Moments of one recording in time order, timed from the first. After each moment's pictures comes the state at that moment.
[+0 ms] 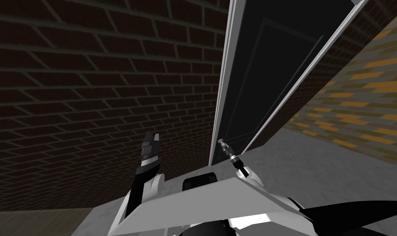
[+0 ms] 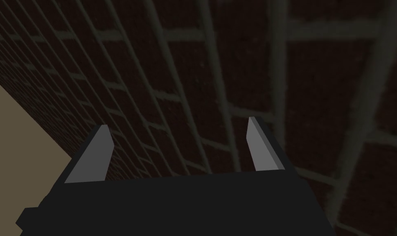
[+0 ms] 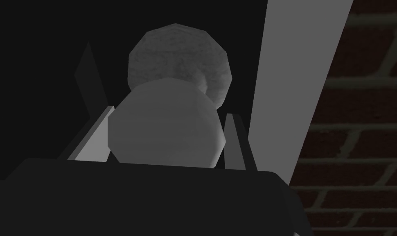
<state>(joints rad) -0.03 -0.26 -0.34 -0.60 0.49 -1.03 0.95</state>
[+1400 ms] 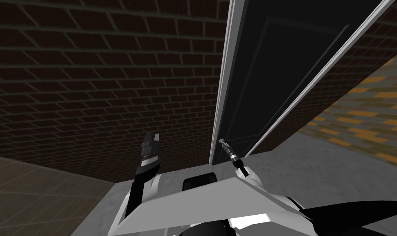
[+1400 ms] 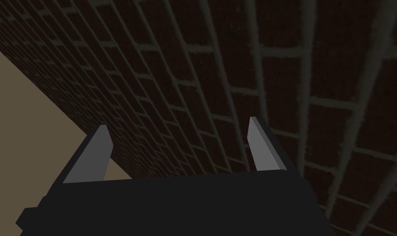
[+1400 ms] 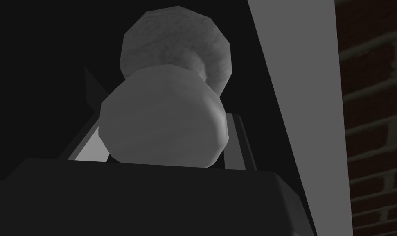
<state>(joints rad) -0.02 -0.26 -0.30 -0.61 0.36 -1.00 0.60</state>
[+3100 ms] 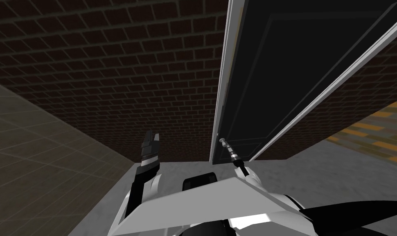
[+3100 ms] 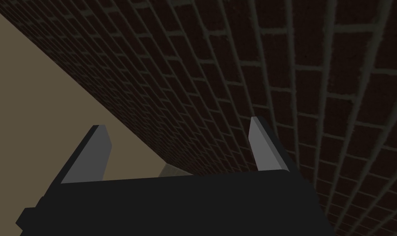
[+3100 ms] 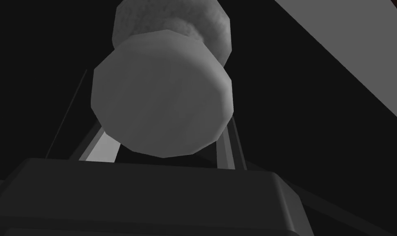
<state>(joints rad) -0.03 -0.27 -0.25 -0.61 0.17 -0.98 0.20</state>
